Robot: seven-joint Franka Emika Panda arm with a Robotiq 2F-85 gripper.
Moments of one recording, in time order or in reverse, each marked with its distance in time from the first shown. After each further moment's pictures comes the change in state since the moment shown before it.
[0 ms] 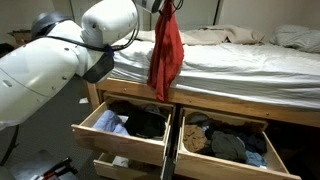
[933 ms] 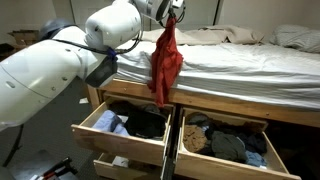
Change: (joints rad) arm -0.001 0.021 -0.118 0.001 0.000 -0.180 0.131
